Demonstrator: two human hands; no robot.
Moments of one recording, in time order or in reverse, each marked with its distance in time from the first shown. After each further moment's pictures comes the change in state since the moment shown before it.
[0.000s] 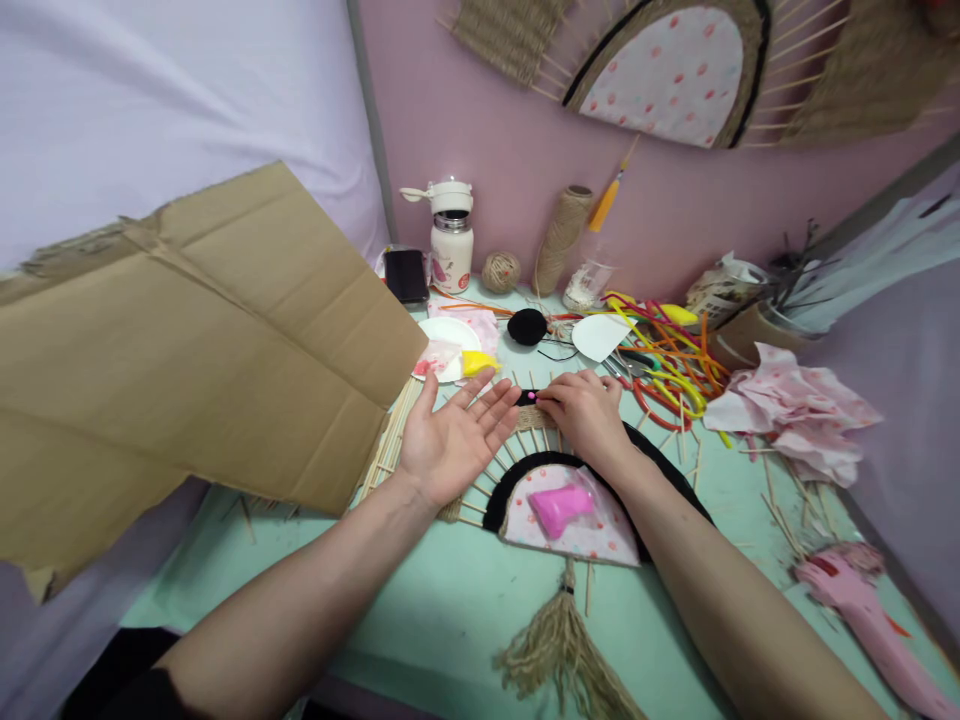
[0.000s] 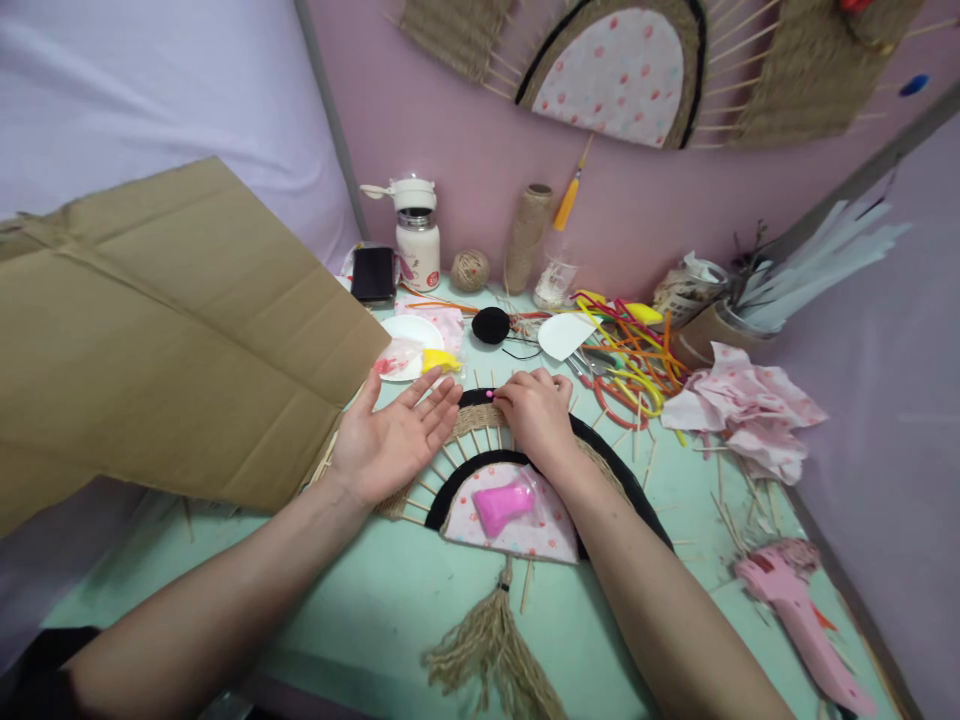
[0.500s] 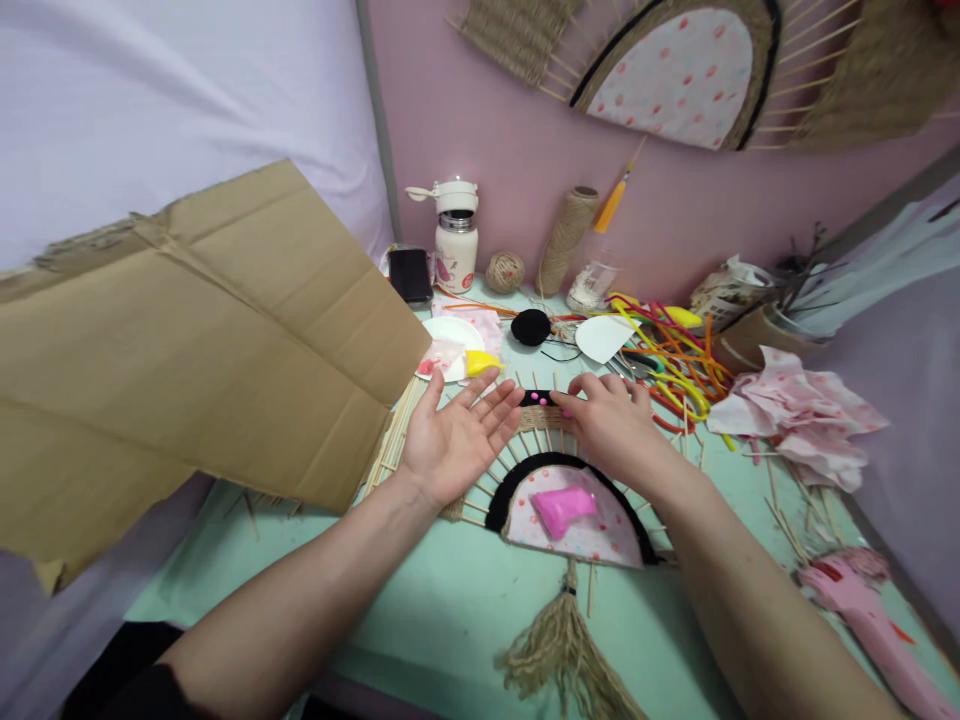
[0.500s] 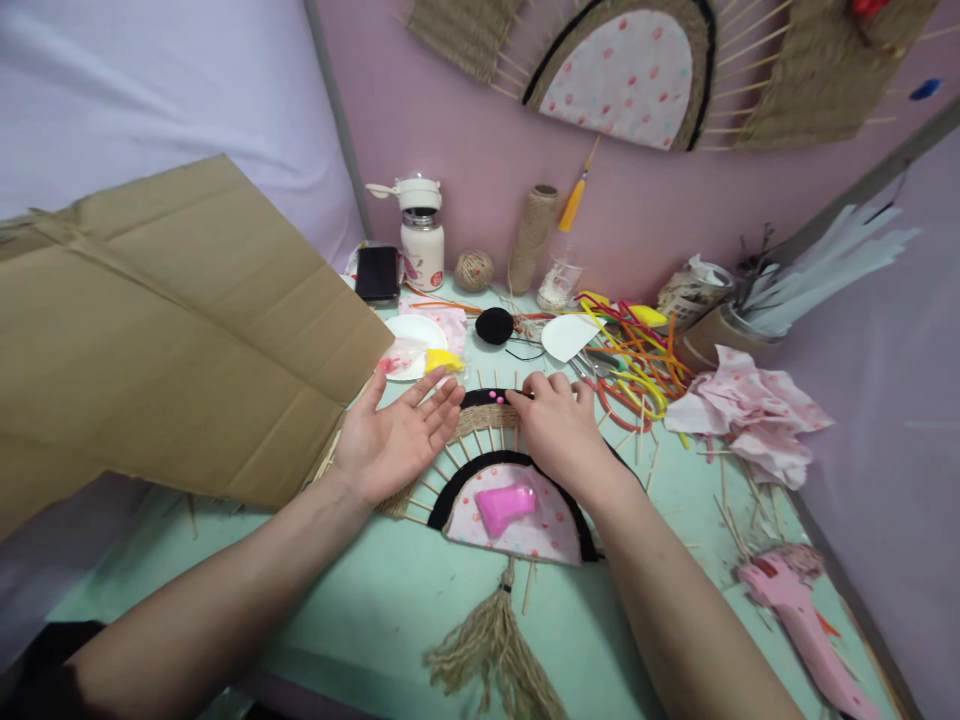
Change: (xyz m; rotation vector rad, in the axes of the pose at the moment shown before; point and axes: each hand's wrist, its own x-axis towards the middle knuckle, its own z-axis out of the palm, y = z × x) left_hand 0.000 0.002 -0.002 0.018 -0.014 -0.012; right_hand -0.017 0.004 -0.027 -0.322 -0.102 -0.141
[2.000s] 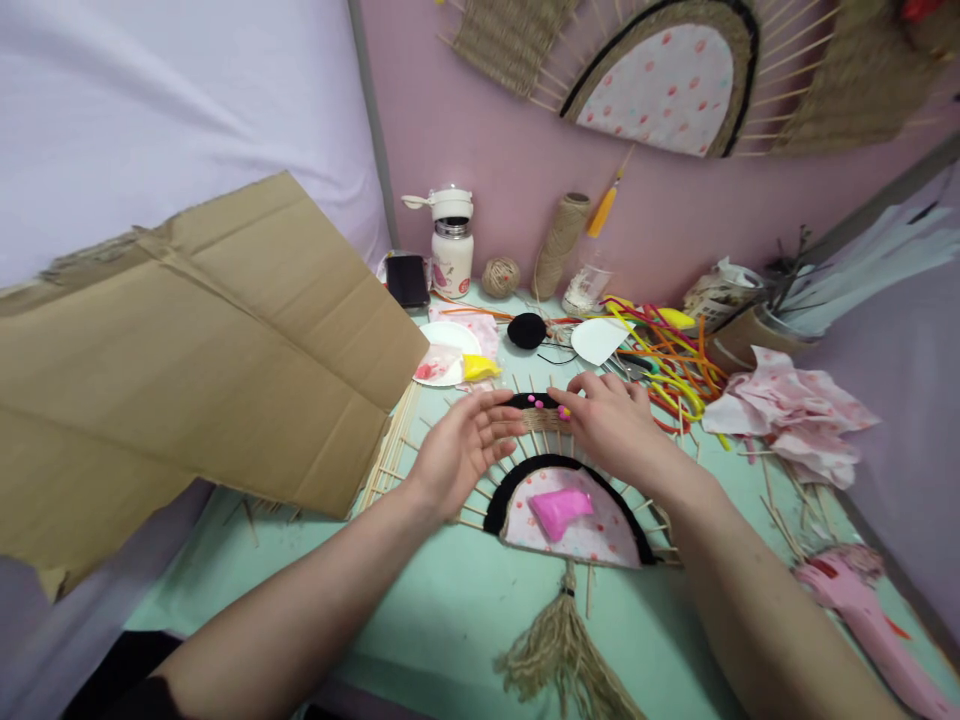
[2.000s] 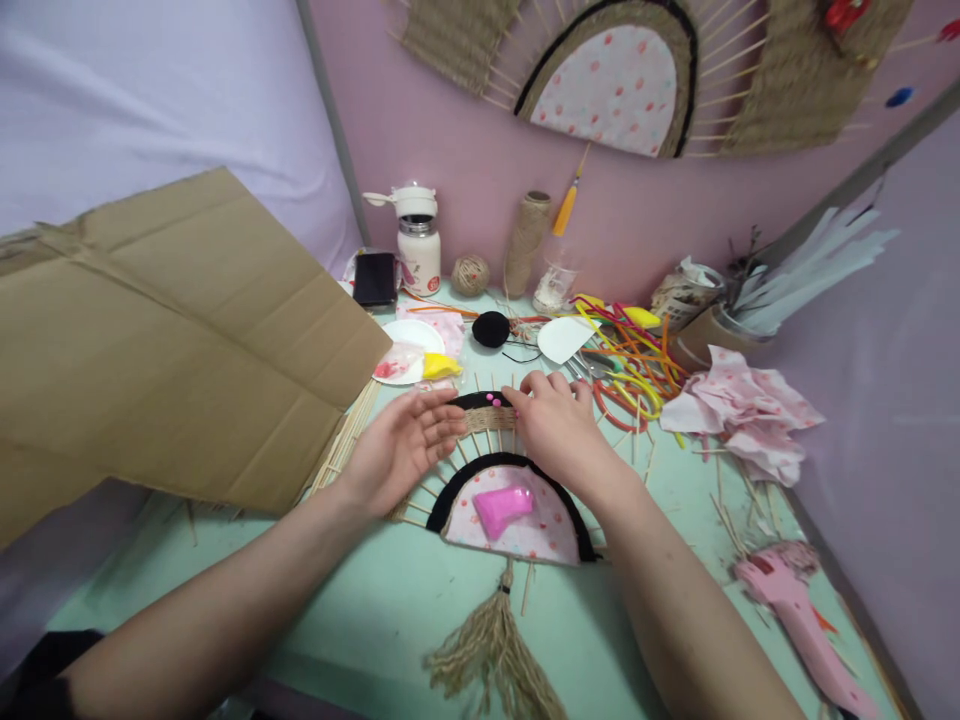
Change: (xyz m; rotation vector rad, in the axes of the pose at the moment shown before) left_hand -0.001 -0.014 -0.003 0.568 0.058 0.111; right_hand 0.001 0.001 -0.012 -0.007 -0.069 0.025
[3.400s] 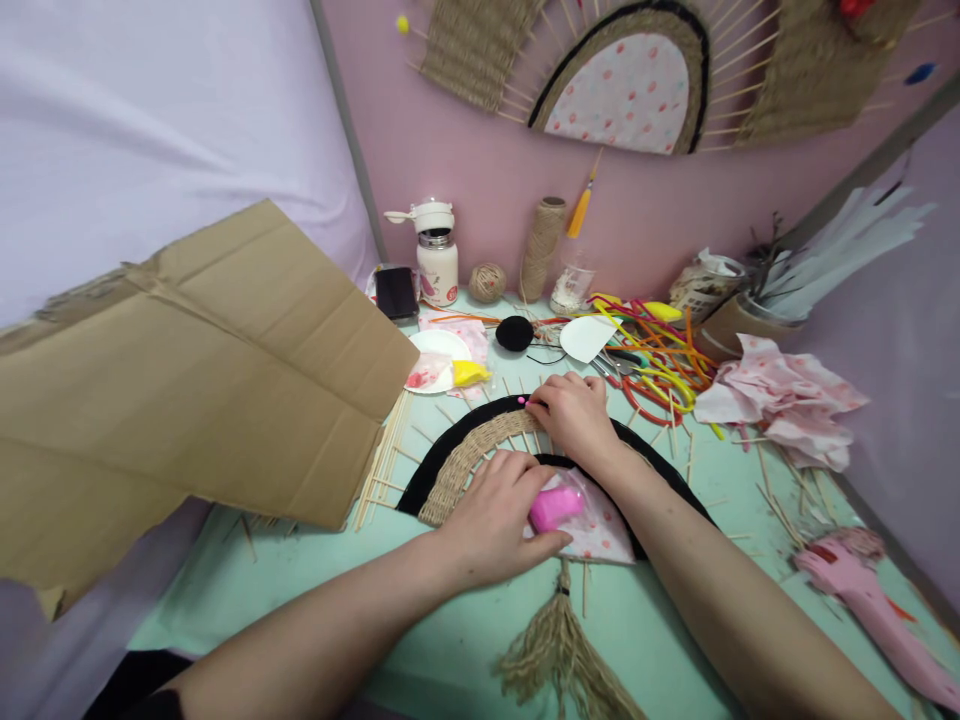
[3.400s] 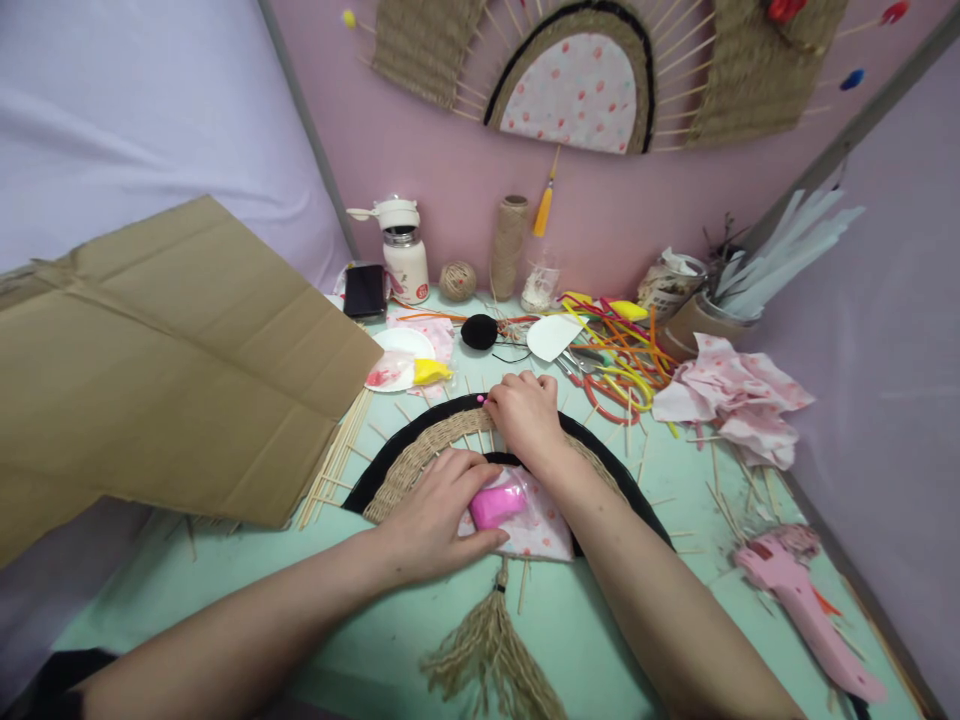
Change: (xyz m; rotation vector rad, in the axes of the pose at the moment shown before) left_hand -0.020 -0.044 0.004 1.576 -0.384 0.458; right_hand 0.025 -0.013 0.030 0.233 0.111 0.114
